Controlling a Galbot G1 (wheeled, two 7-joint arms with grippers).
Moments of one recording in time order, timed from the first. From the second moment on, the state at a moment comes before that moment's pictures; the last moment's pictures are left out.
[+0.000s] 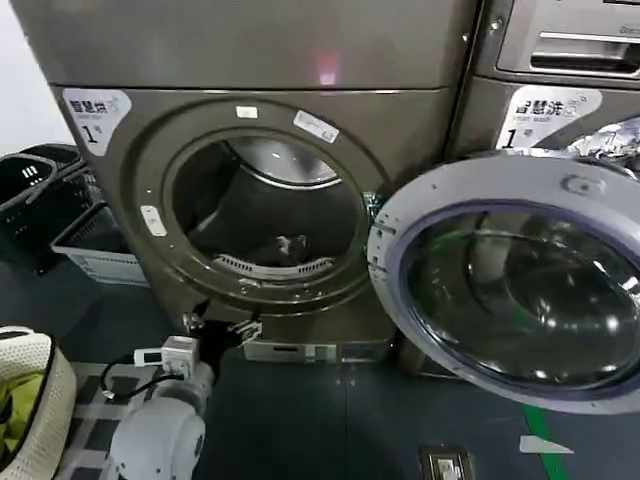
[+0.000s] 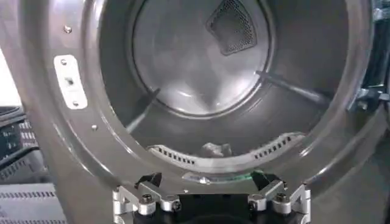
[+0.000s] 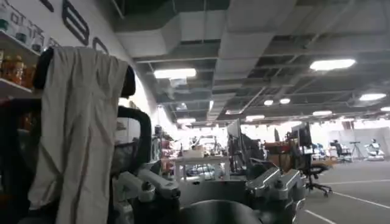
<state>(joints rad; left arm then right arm) 1.30 -1.45 -0.48 -2.25 0.00 0.74 -0.03 -1.70 0.98 2.45 1.36 0.55 -0.20 -0.05</state>
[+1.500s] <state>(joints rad) 1.22 -1.44 -0.45 -2.17 0.01 0.74 -0.03 -1.70 0.99 2.44 1.35 0.55 -0.17 -0.05</state>
